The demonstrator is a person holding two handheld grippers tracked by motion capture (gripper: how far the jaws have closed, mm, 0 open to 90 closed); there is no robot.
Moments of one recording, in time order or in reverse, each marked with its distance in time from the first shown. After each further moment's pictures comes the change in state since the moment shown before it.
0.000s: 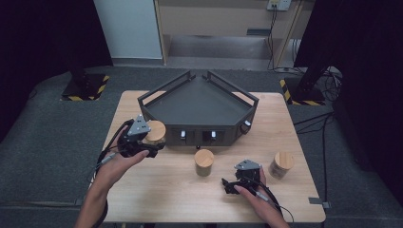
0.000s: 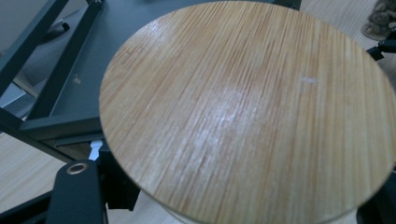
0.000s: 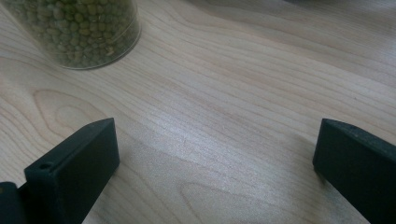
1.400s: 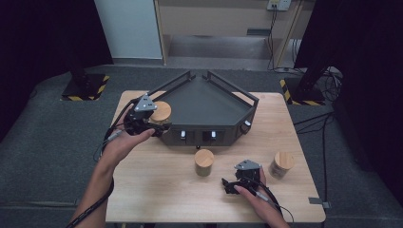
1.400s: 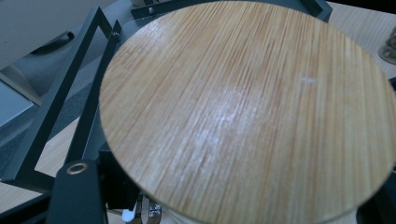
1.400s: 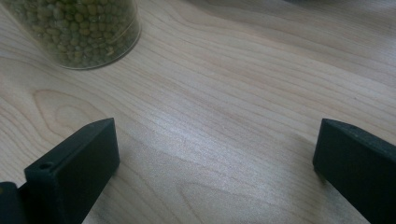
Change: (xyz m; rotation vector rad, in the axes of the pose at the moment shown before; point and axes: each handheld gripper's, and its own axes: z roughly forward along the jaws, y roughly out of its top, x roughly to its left) left arm 0.029 0.044 0.018 0.000 0.001 0.016; right arm 0.000 0.000 0.000 -0.001 0.000 0.001
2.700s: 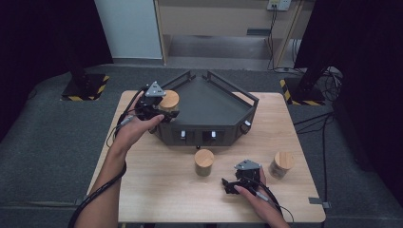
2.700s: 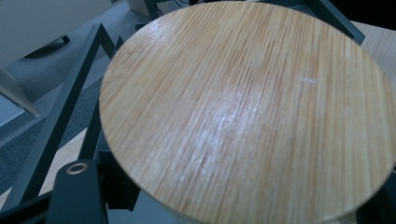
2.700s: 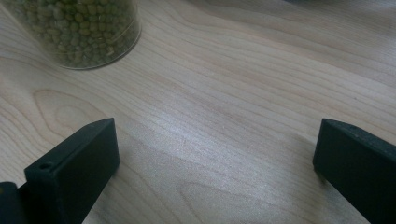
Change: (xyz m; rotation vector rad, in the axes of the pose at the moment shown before) left arm 0.027 0.021 0.042 -0.021 -0.020 -0.016; right arm 0.000 0.000 0.000 0.000 0.001 0.000
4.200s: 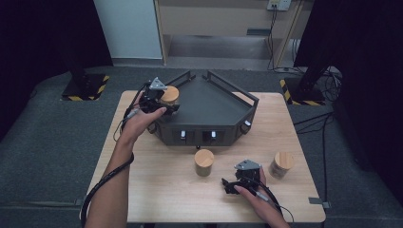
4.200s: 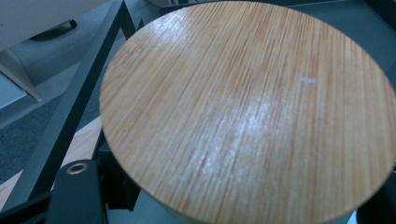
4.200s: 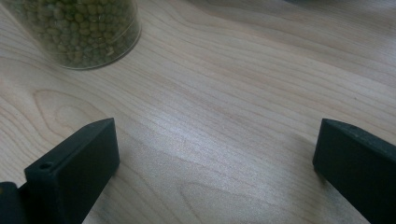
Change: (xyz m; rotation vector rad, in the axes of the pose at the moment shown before) left arm 0.027 -0.008 0.035 0.017 0.035 -0.085; right arm 0.000 0.000 0.000 -0.002 -0.001 -0.002
